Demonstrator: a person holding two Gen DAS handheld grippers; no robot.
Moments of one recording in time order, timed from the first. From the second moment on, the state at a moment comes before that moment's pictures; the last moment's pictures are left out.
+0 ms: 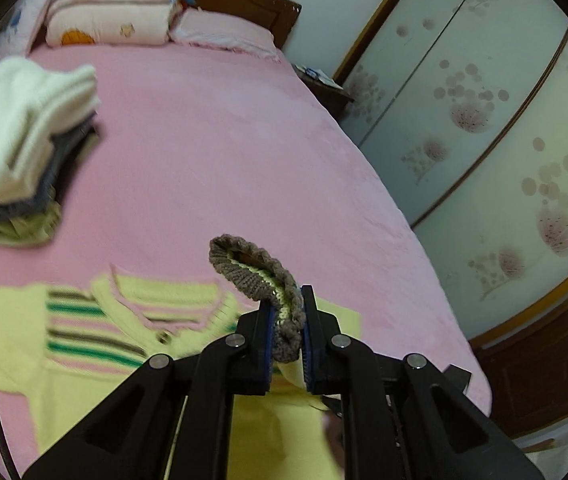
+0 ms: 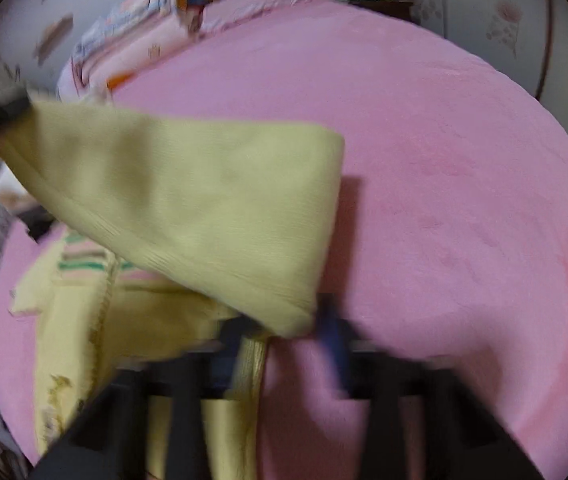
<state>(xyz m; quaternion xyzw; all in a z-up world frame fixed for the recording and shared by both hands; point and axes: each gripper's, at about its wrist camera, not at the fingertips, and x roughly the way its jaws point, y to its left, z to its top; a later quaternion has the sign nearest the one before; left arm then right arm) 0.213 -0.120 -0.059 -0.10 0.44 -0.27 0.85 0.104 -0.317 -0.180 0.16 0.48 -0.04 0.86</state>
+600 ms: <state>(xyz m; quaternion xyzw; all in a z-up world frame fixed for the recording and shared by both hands) 0.235 -0.034 -0.200 -0.08 0.54 -0.14 0.82 0.102 -0.262 -0.186 -0.03 0.47 -0.08 0.88</state>
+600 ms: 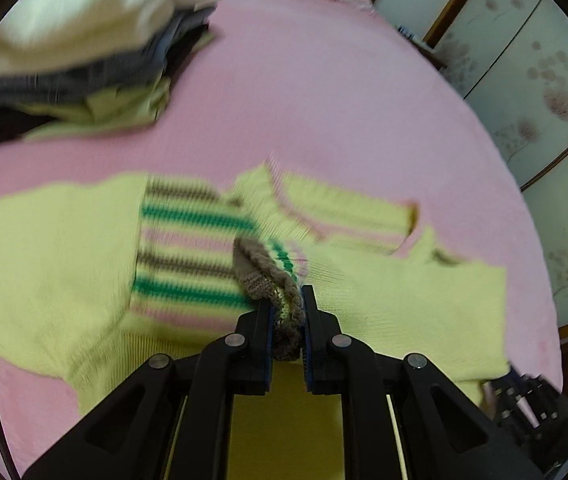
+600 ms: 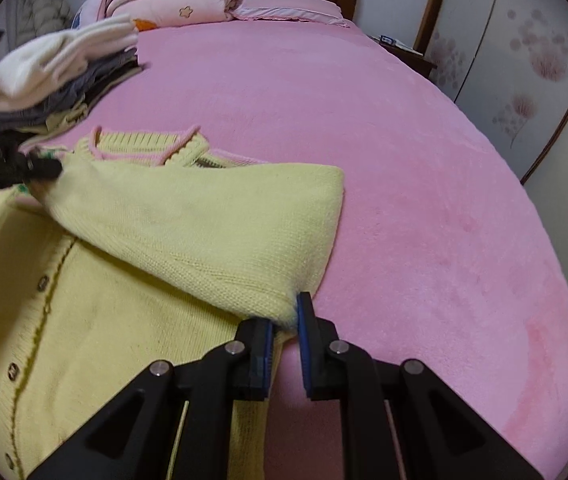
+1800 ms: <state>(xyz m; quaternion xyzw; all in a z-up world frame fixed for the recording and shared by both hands) 0.211 -0.065 -0.183 -0.04 0.52 -0.13 0.84 0.122 -0.246 -0.147 0.05 0.45 -0.04 0.89</state>
